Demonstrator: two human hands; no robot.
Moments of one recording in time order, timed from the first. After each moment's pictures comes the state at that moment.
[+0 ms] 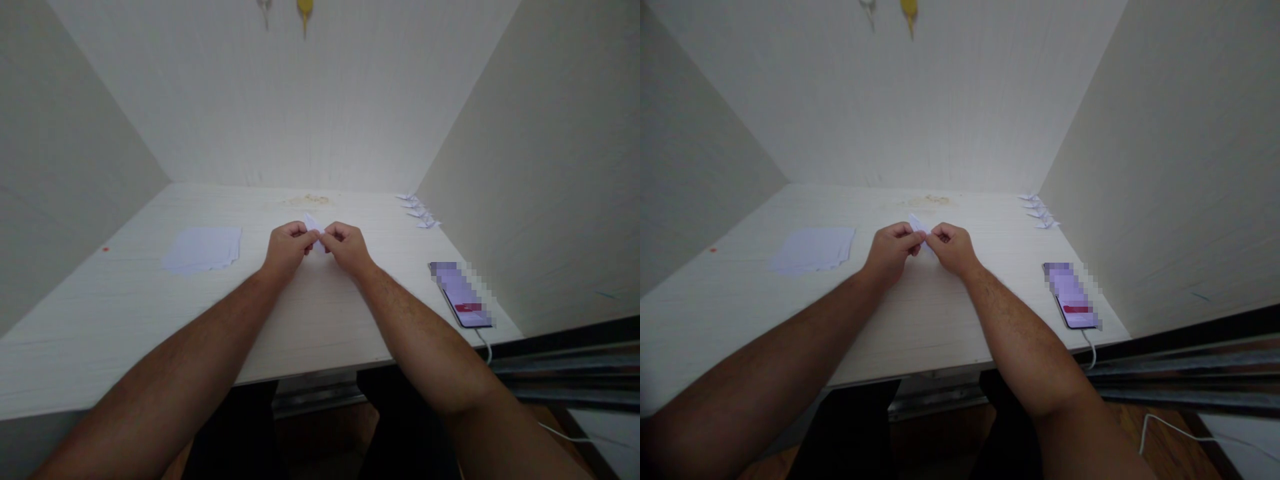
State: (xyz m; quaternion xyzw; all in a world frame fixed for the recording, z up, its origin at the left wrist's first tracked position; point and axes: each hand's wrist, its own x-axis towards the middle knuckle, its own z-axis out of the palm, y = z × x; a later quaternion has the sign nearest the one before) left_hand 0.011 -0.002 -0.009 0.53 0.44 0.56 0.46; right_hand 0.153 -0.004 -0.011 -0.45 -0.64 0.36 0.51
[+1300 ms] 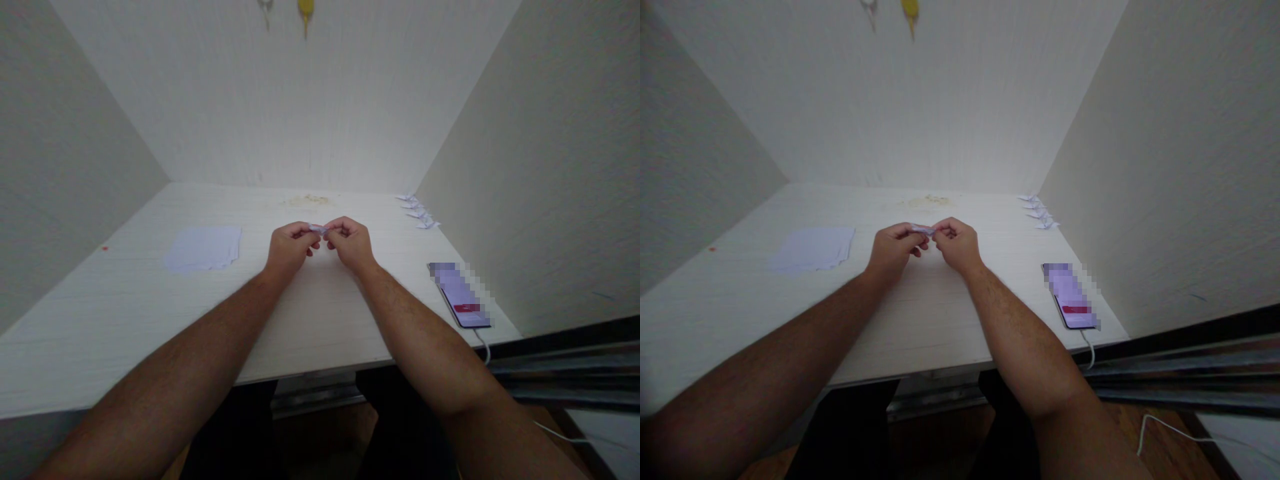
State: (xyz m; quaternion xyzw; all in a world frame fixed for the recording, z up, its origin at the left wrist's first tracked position) left_hand 0.013 -0.006 -0.004 0.53 0.44 0.56 0.45; right_hand 0.155 0.007 -0.018 -0.47 -0.58 0.36 0.56
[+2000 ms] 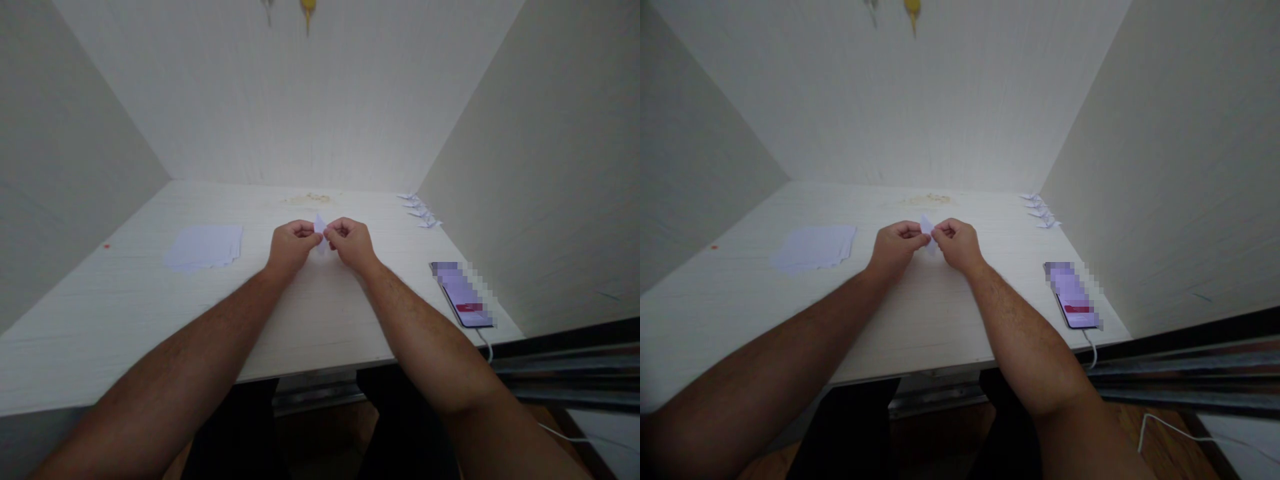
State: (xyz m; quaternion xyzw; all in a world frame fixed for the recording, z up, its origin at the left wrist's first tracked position) left_hand 0.013 -0.001 -0.011 0.52 0.46 0.56 0.45; right_hand 0.158 0.005 -0.014 -0.49 -0.61 0.36 0.52
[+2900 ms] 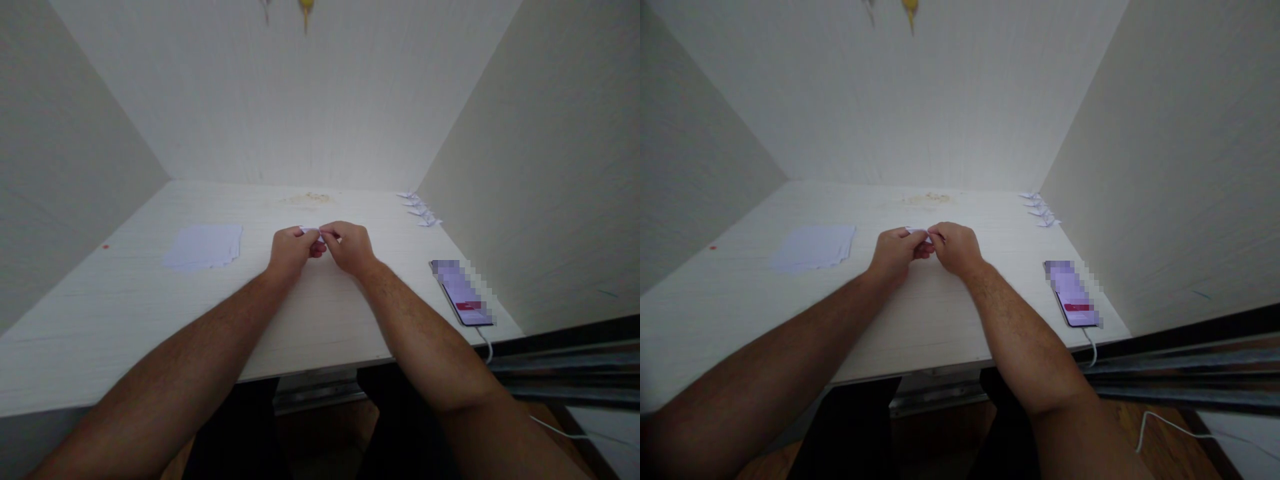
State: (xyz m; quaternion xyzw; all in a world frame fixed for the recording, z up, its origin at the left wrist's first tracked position) left_hand 0.022 -0.009 -0.009 0.44 0.48 0.55 0.52; right_hand 0.164 -0.001 -0.013 -0.47 -0.78 0.09 0.40
